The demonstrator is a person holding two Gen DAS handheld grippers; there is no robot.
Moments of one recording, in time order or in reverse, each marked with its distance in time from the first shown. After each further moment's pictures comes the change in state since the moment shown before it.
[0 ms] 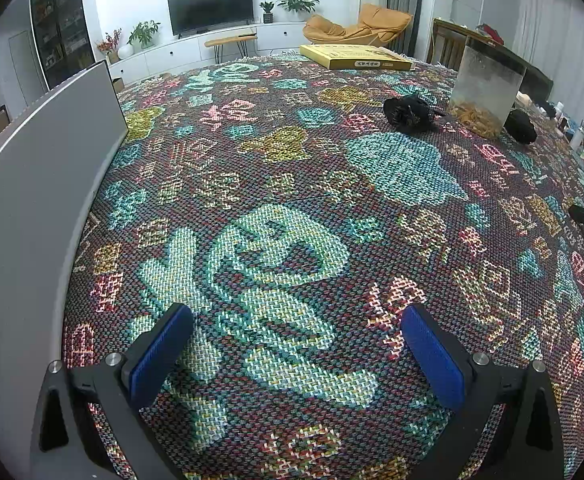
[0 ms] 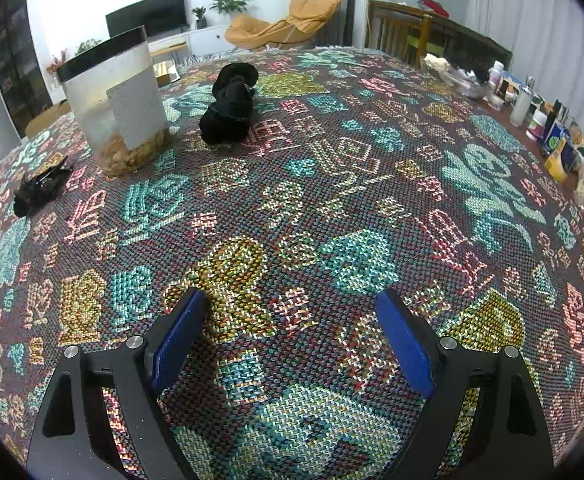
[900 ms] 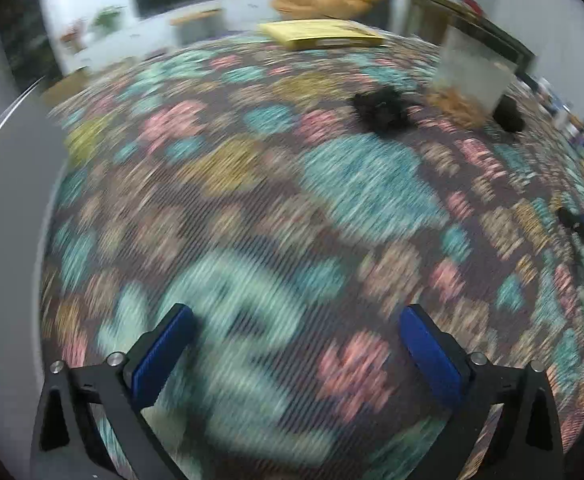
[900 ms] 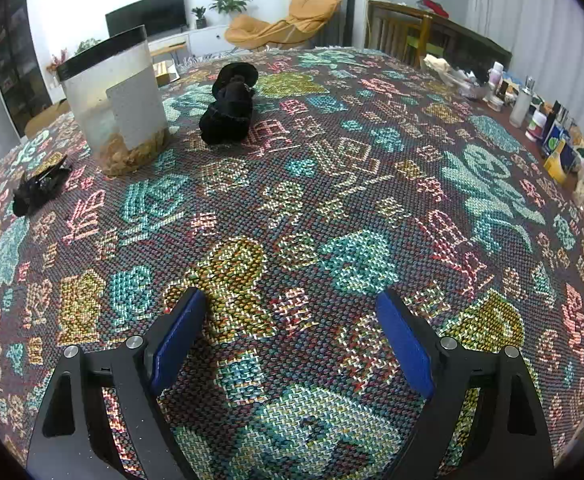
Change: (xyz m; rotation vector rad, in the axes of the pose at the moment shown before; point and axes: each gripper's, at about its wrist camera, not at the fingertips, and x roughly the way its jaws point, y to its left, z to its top) left arm 0.026 -0.026 0.063 0.100 0.131 -0.108; right arm 0.002 0.001 0.000 0.000 -0.001 0.000
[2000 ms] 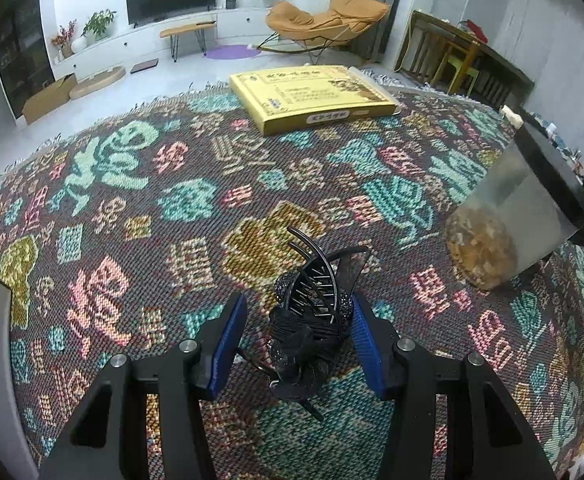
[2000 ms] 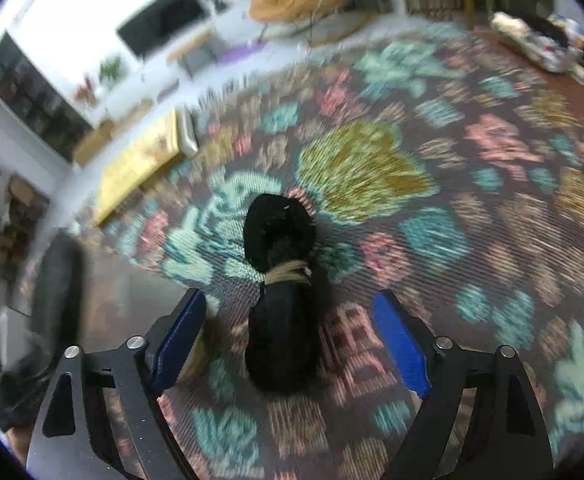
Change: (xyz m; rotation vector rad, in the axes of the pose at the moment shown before) left arm 0.047 0.004 0.125 -0.083 -0.051 -0.038; right arm 0.120 0.005 0.172 0.073 0.264 0.270
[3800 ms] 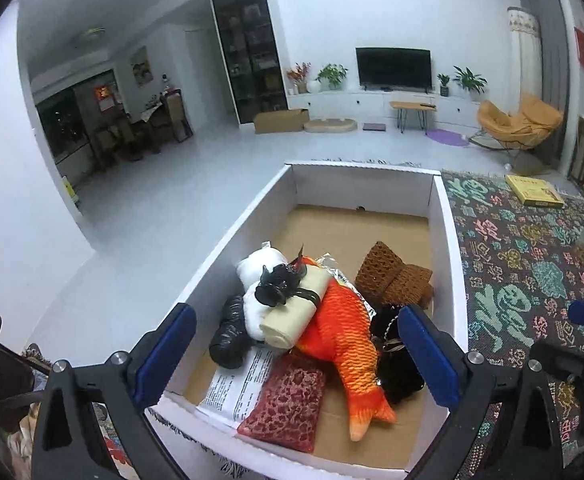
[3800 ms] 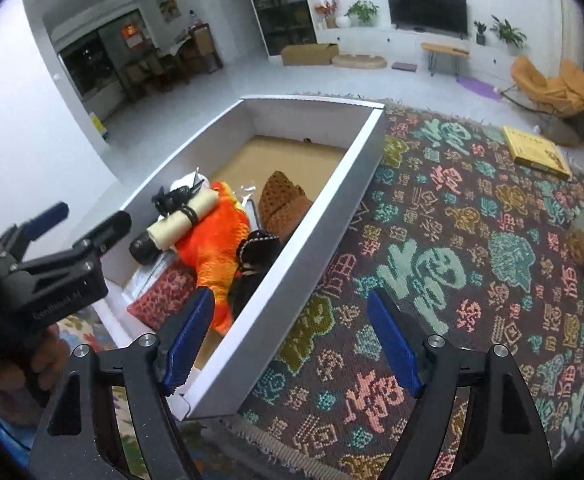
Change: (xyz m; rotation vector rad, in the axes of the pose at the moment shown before) left arm -0.386 0.169 -0.288 -0.353 -0.311 0.650; right arm -0.202 0.420 -0.356 -0.707 -0.097 0.337
